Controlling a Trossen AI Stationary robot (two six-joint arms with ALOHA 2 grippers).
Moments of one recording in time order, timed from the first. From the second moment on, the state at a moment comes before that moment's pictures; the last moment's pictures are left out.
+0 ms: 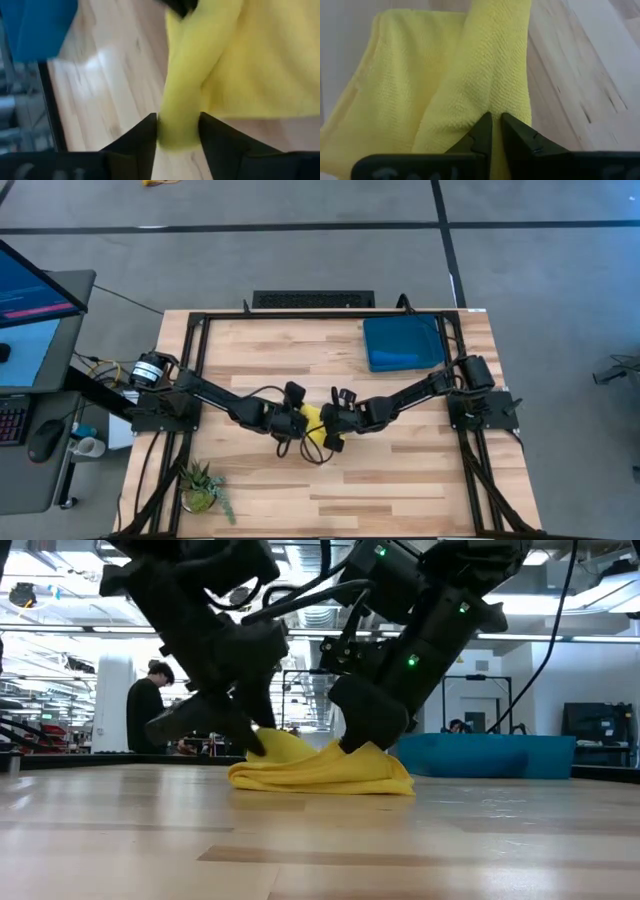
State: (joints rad) left arm -0.24 1.75 0.93 -0.25 -0.60 0.44; right arm 0.21 1.98 1.11 -0.16 0.34 0.33
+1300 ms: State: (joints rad) left arm -0.14 1.77 0.93 -0.17 -0.21 0.13; right arm 0.21 1.99 1.10 -0.16 0.34 0.37
